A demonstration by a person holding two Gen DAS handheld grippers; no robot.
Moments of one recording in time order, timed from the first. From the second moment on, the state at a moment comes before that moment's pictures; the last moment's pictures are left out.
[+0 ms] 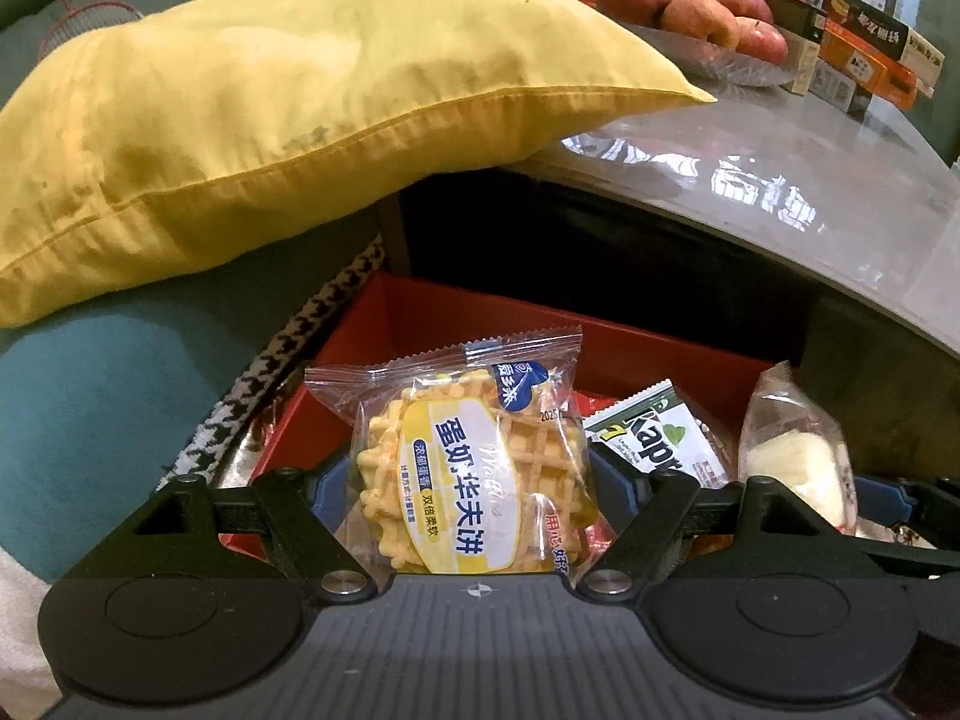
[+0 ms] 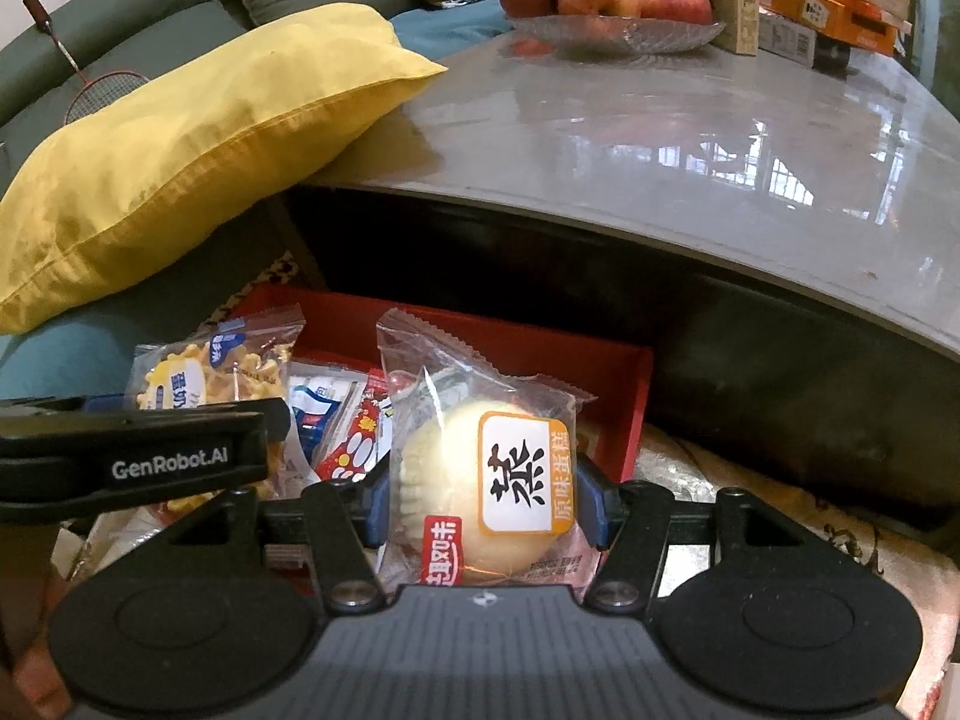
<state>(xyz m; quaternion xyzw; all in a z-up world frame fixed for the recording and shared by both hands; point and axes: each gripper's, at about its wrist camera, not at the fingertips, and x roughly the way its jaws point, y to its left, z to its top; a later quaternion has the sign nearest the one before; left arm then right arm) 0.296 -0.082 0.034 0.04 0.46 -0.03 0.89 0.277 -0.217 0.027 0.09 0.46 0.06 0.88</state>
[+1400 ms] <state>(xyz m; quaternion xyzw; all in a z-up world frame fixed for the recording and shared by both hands) 0.248 -0.066 0.077 0.03 0.41 -0.02 0.91 0.231 -0.223 0.072 0.08 0.41 0.04 0.91</state>
